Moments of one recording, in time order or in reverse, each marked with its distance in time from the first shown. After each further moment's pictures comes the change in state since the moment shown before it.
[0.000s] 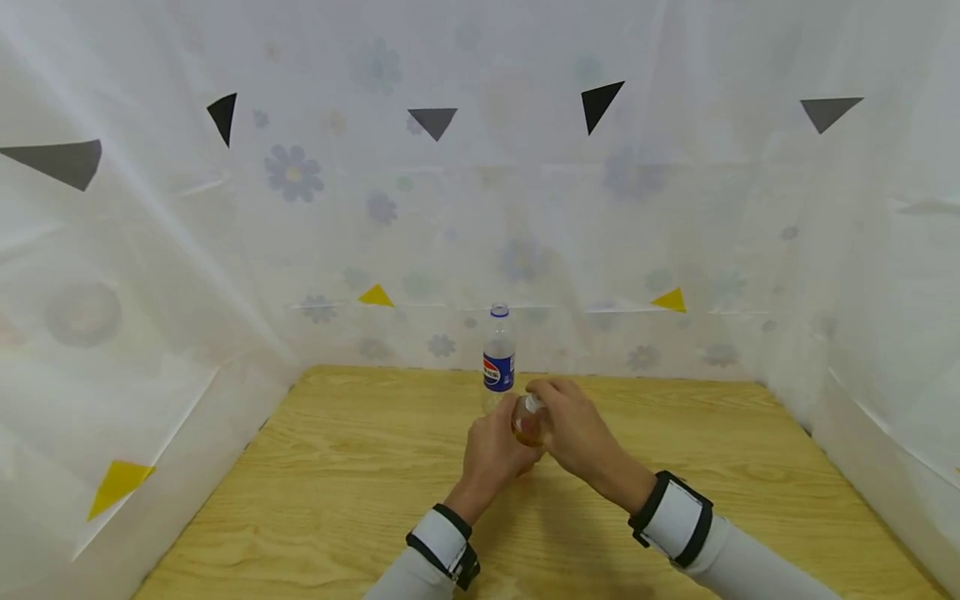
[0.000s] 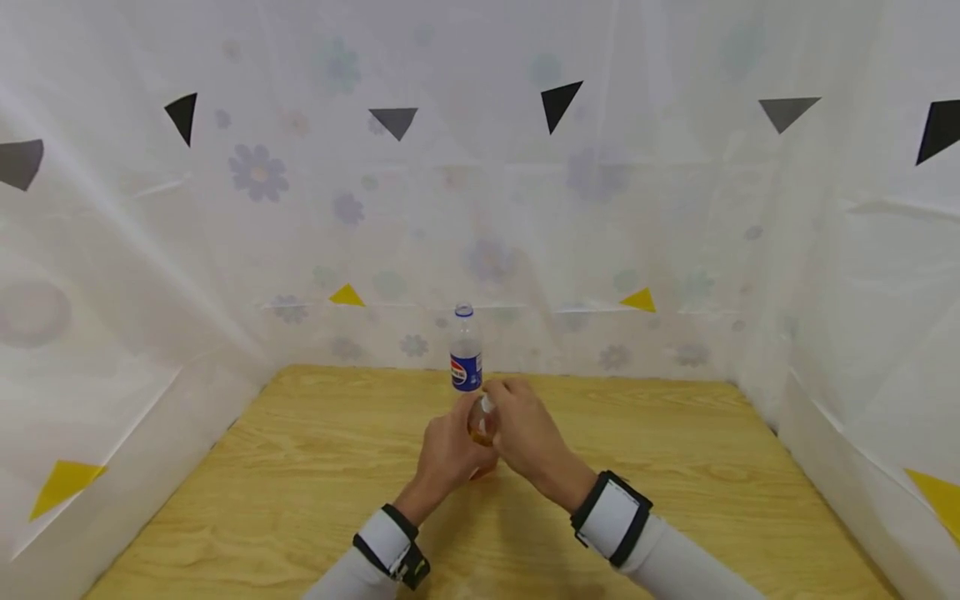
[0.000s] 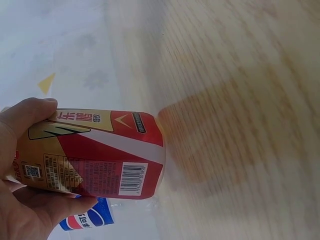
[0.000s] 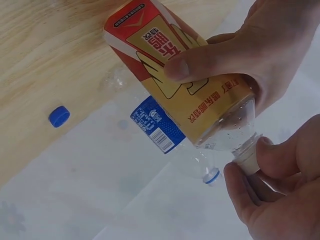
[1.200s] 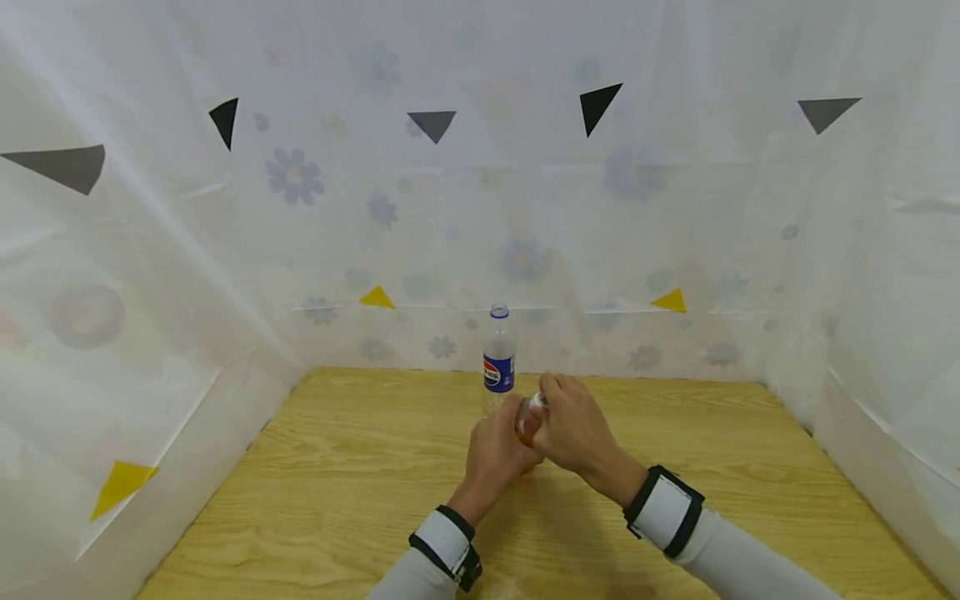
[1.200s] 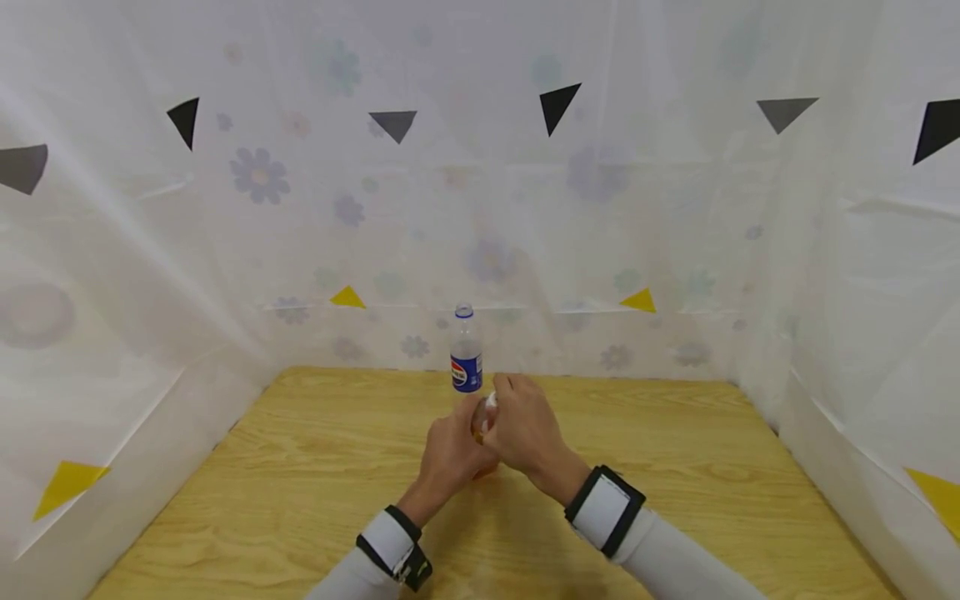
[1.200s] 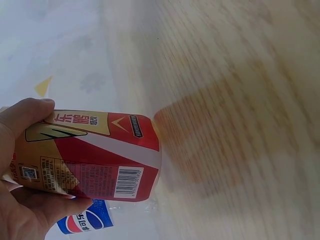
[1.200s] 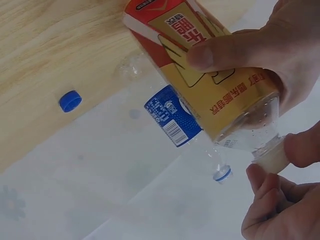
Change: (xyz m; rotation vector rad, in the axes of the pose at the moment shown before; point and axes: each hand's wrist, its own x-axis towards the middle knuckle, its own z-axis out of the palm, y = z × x) left_hand 0.000 0.001 0.003 0.051 0.024 0.056; right_hand 0.004 0.009 0.007 -0.102 0.104 -0.056
